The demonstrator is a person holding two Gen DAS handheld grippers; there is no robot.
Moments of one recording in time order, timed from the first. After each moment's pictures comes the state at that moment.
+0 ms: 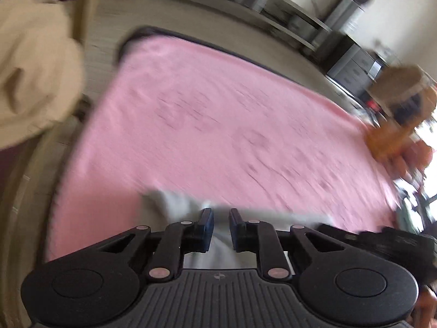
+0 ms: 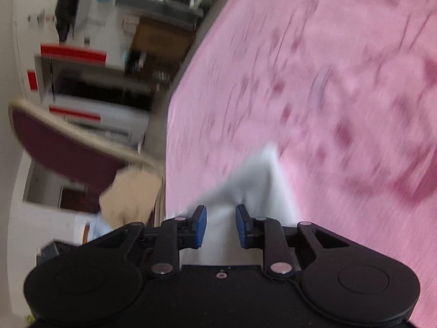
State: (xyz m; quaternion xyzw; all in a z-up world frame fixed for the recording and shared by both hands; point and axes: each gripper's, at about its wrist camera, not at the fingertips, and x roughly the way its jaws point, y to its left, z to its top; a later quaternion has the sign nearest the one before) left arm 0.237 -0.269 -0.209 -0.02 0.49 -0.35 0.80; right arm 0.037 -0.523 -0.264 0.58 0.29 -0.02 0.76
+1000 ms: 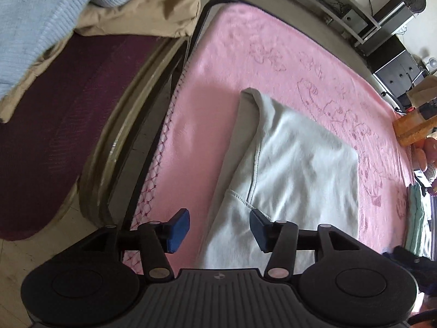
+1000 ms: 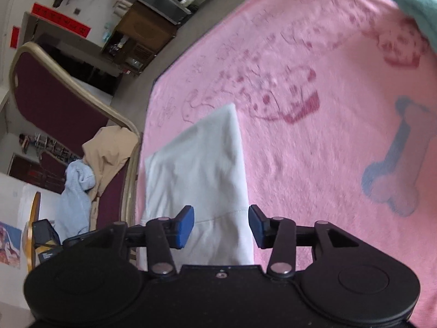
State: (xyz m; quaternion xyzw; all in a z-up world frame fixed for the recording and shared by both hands) left arm 0.172 -0.160 -0.189 -0.02 0.58 -0.26 0.77; right arm -0.083 -0.471 -0.189 0.47 0.38 -0.09 0.79
